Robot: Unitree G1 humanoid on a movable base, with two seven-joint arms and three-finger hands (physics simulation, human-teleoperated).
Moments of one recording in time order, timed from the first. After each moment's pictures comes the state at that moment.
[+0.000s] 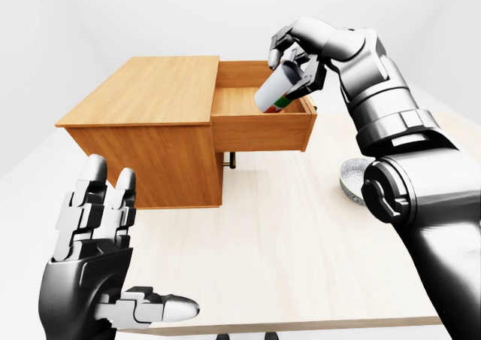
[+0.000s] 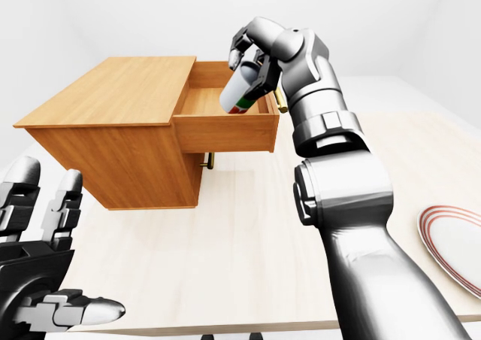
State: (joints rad) left arm 0.53 -0.14 0.24 -1.02 -0.26 0.09 -0.39; right arm -1.60 -0.31 -0.04 1.21 -0.67 0.09 0.49
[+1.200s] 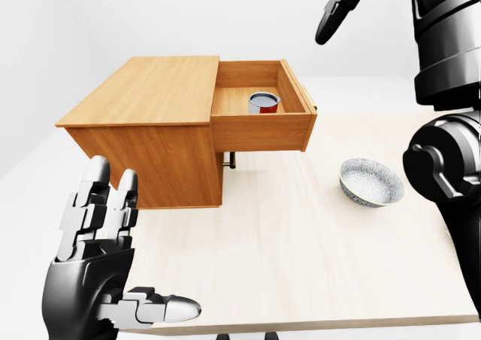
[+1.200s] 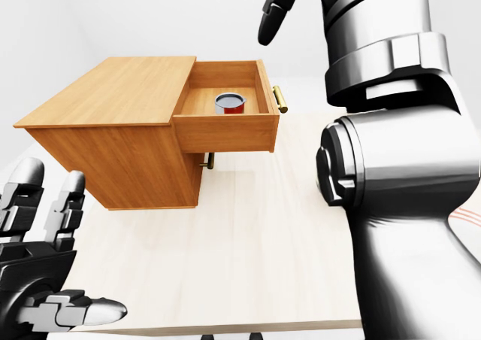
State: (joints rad) left arm 0.54 -0.14 0.23 -1.02 -0.25 0.09 -0.38; right arm -1.86 -0.41 -0.01 1.12 -0.83 0.09 0.70
